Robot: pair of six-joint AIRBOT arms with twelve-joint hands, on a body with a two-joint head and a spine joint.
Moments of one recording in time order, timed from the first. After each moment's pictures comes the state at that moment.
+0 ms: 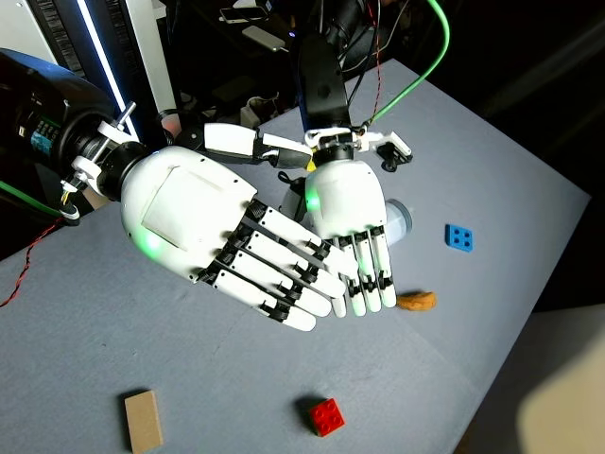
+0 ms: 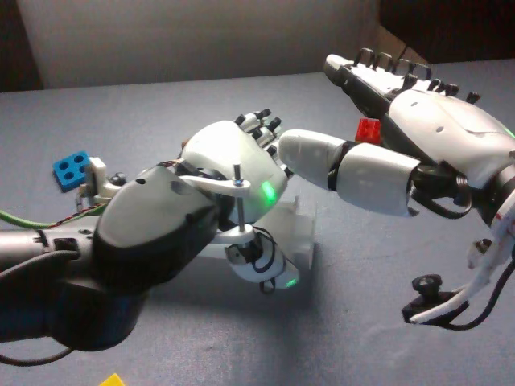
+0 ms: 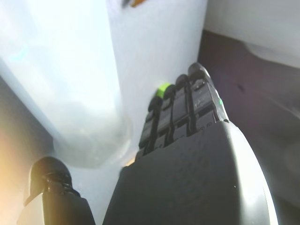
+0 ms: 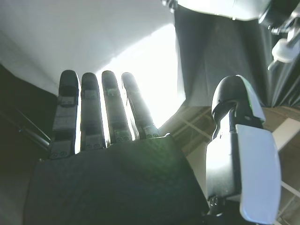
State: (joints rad) left arm 0.54 -1.25 0.93 -1.38 -0.65 2.87; right arm -0.46 -1.05 0.65 1.00 0.97 -1.51
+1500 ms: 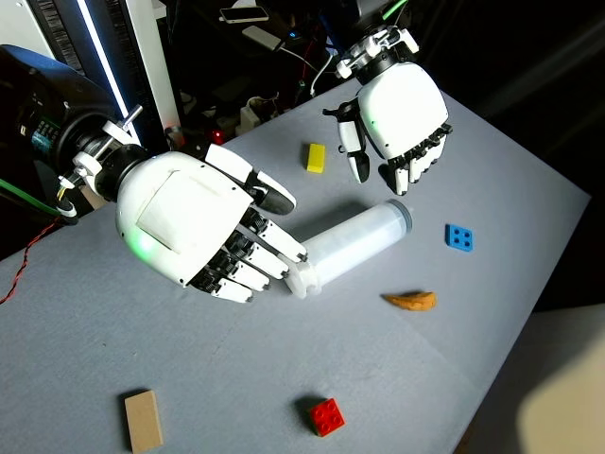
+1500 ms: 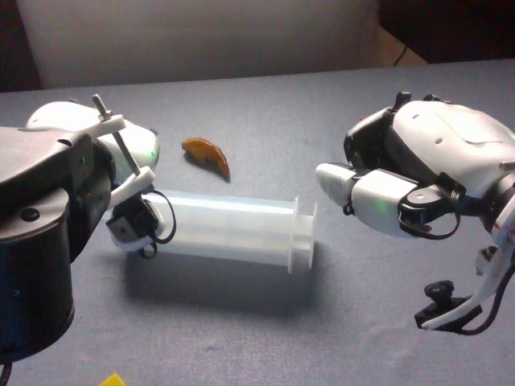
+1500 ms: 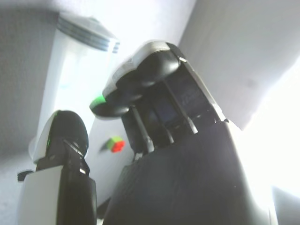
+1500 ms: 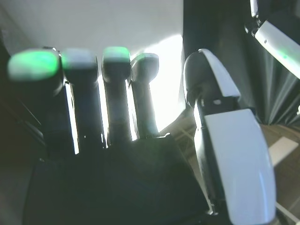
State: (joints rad) left arm 0.34 -1.02 0.69 -1.85 -1.14 2.95; right arm -0.46 -1.06 0.64 1.07 1.01 -1.61
